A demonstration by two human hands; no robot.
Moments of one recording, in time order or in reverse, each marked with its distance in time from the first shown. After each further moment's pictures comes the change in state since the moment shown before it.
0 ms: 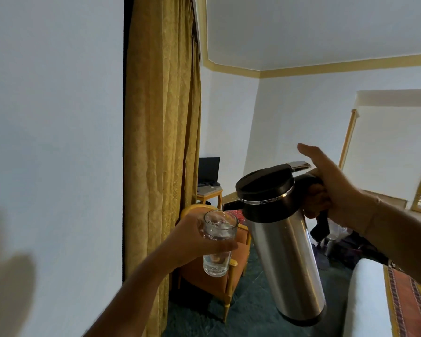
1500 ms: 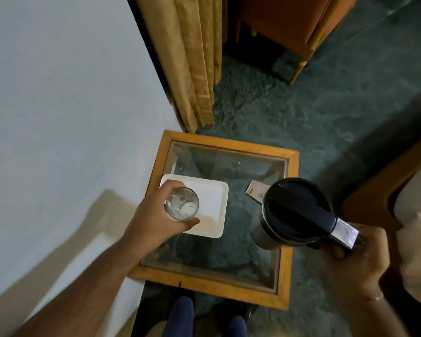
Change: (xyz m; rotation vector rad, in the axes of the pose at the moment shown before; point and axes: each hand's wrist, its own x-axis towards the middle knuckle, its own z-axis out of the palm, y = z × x) left_hand -0.461 -0.447 0.173 0.365 -0.028 -1.063; right_hand -0.075 0.768 0.136 -0.467 0.352 -0.175
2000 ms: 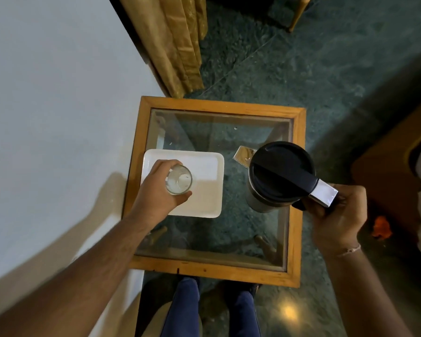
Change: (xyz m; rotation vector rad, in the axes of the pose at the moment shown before) left_hand 0.063 -0.086 0.098 0.076 0.032 -0.047; right_hand -0.032 0.101 0.068 0.043 -0.023 0.177
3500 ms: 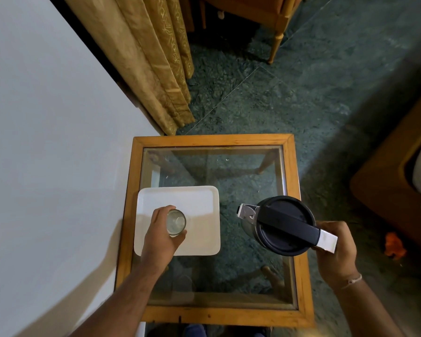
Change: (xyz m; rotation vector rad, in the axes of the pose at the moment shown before) left_hand 0.008 -0.026 0.051 -0.042 0.004 -0.179; right_hand -0.005 0.033 -0.003 0.103 -0.012 -0.061
